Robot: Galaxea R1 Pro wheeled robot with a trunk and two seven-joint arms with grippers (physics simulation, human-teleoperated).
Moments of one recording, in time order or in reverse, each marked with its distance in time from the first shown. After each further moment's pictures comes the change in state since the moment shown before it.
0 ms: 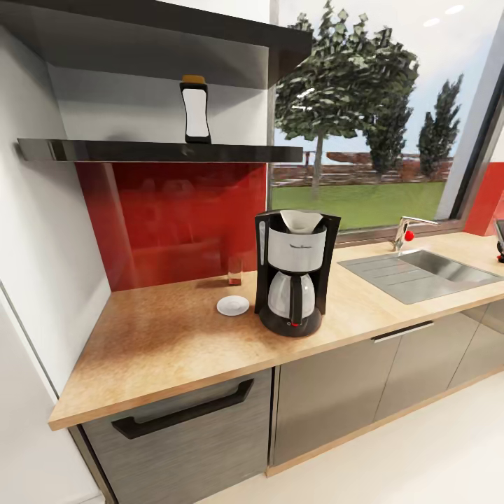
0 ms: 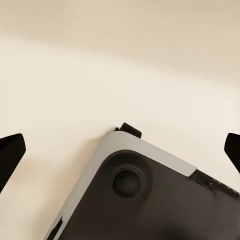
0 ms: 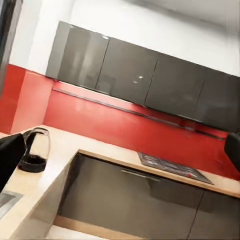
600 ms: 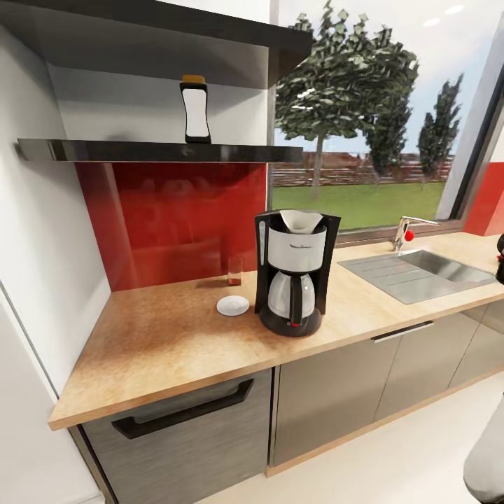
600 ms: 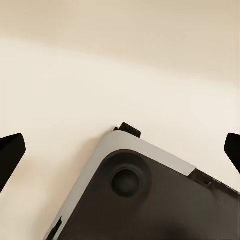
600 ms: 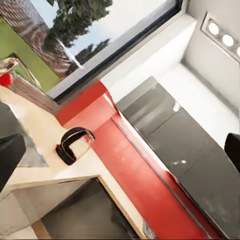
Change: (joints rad) left arm 0.000 -0.001 -0.003 0.000 -0.001 0.000 0.000; right arm 0.808 0.180 0.042 -1.089 0.005 -0.146 0.830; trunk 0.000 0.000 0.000
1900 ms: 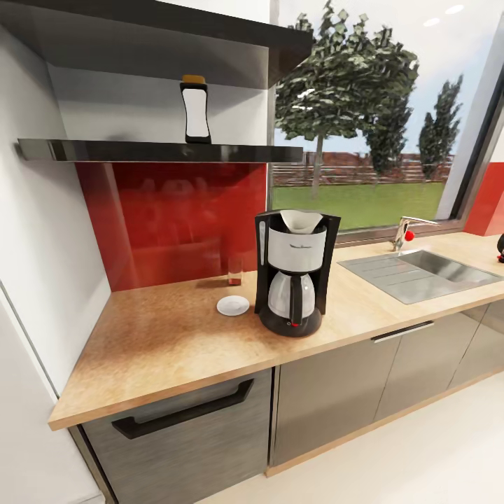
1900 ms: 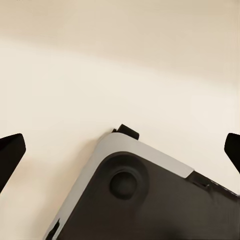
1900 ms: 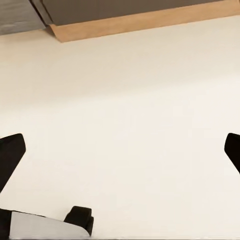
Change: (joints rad) left arm 0.000 -0.002 -0.002 -0.007 0.005 -0.001 0.000; right arm 0.550 0.286 -0.518 0.671 -0.016 -0.080 0.399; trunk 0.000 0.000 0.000
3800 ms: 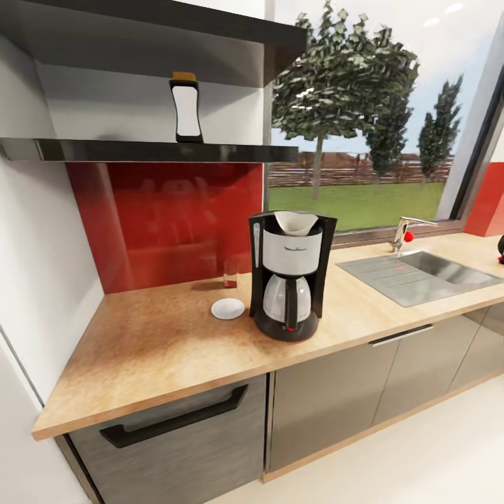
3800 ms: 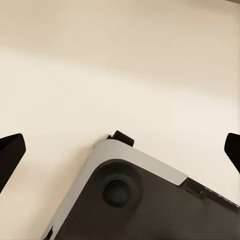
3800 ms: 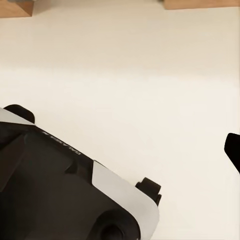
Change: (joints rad) left arm 0.000 -0.005 -0.002 -0.022 0.006 -0.002 -0.003; right arm 0.013 -0.071 0.001 0.270 0.165 -0.103 0.183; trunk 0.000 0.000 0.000
